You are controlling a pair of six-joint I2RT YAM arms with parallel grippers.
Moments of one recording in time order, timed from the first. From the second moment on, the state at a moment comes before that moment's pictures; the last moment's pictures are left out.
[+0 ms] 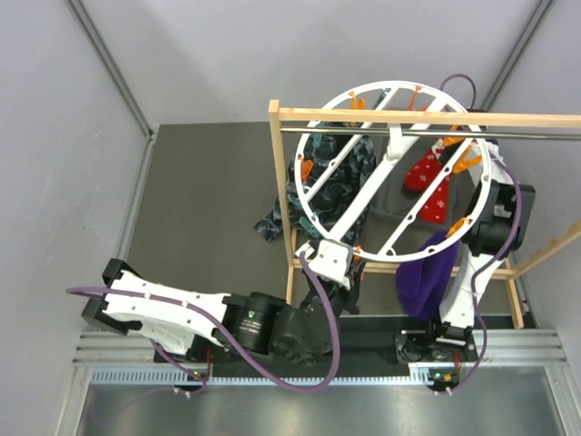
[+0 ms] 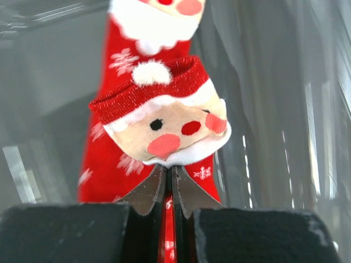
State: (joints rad) left arm -1.80 1.40 1.46 -0.23 -1.27 -0.43; right arm -0.18 2.11 1.74 -0.54 0.12 0.28
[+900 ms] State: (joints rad) left arm -1.79 1.22 1.30 -0.14 -1.17 -0.48; right arm -0.22 0.92 0.87 -0.48 -0.08 0.47
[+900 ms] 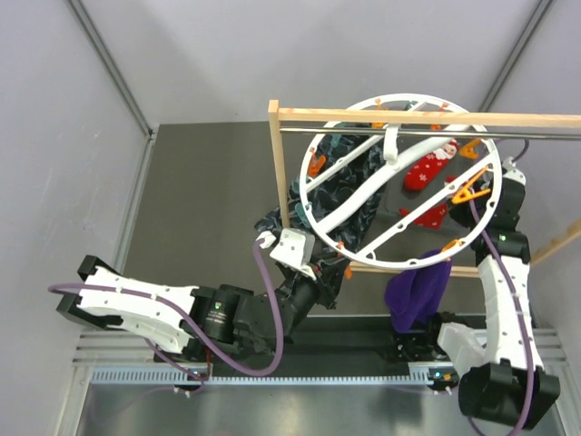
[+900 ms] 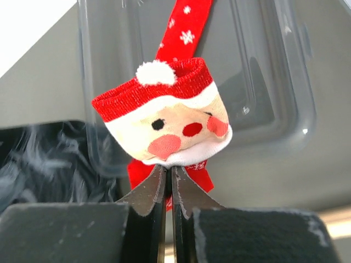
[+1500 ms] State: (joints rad) left arm -1.79 1.14 1.27 -0.13 -1.14 -0.47; right arm -0.45 0.97 0.81 -0.61 -0.08 0.46
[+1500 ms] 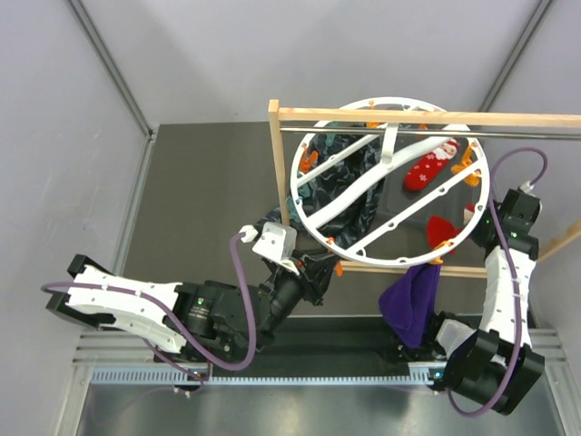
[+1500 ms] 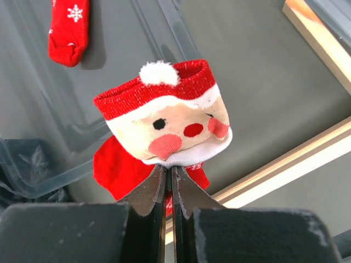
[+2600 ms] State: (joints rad) left arm -1.79 1.14 1.25 -0.13 -1.15 -0.43; right arm -0.30 0.60 1.28 -1.07 -0.21 0.44
